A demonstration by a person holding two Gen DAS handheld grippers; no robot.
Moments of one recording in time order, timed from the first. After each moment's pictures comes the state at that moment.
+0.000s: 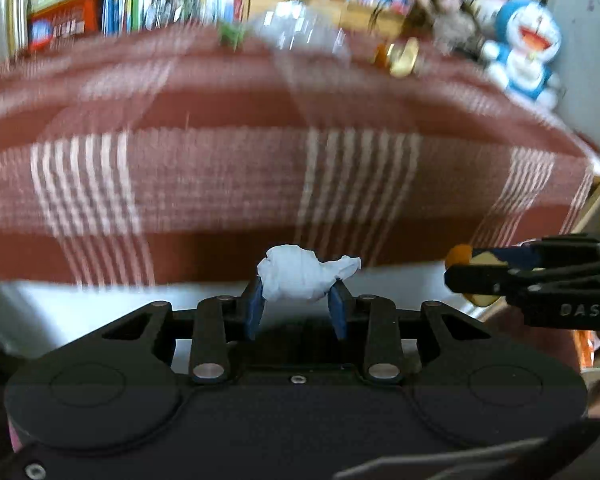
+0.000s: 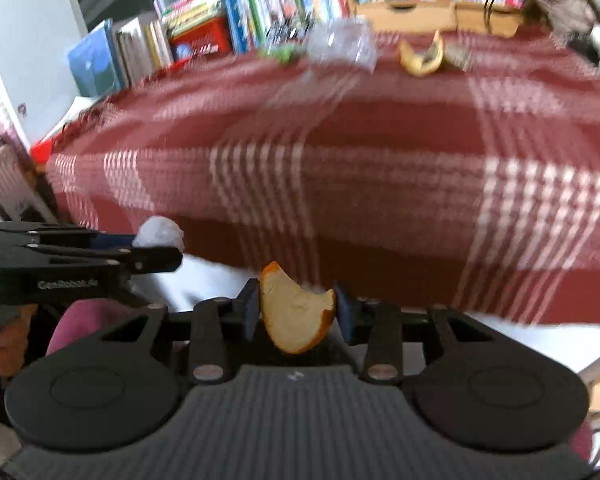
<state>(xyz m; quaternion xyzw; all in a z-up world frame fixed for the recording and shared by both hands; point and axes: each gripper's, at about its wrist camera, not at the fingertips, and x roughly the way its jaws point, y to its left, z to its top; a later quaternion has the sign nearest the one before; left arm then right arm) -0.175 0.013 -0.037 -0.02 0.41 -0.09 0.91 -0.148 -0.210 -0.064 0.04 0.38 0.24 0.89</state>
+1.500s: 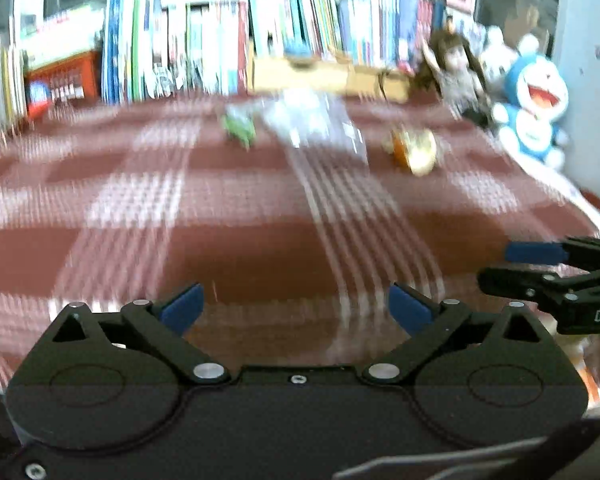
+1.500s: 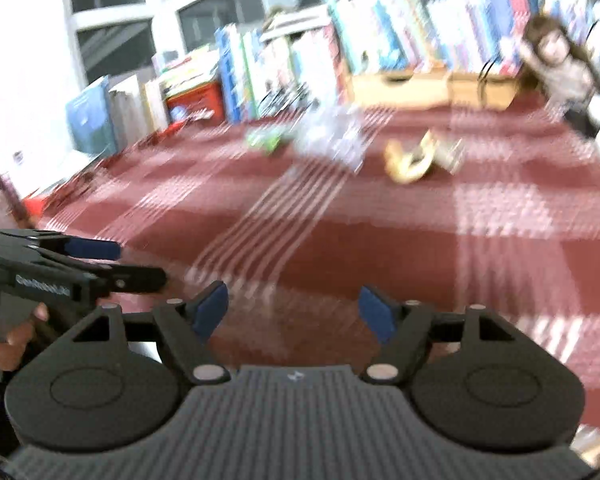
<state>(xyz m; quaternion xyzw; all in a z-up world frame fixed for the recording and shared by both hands) -0.101 0.025 0.038 -0.01 0.33 -0.09 0.94 -0.100 -0.227 -0.010 0.04 0.28 0.21 0.93</state>
